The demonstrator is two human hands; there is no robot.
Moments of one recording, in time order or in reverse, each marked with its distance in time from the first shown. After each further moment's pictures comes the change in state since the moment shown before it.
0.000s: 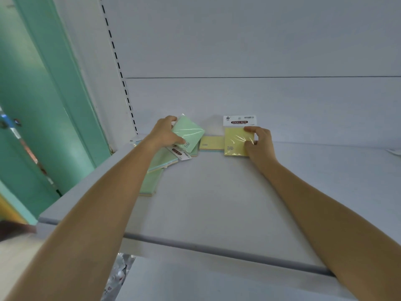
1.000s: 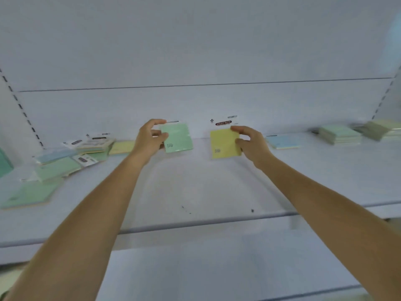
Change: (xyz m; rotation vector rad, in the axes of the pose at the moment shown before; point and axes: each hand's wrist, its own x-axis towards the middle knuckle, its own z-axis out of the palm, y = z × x) left_hand -0.066 0.146 0.137 -0.626 -0.034 0.212; right_hand -0.053 0.039 -0.237 0.032 0.096 0.086
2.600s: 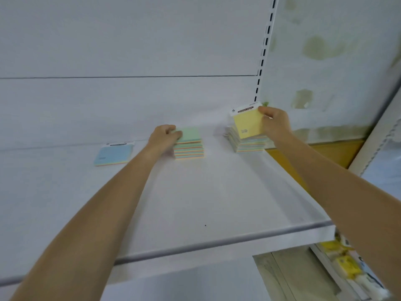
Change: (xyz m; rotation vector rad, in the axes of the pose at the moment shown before) left_hand 0.024 0.093 0.519 0.222 -0.102 -0.147; right_hand 0.148 0.157 -0.480 -0.178 0.284 0.095
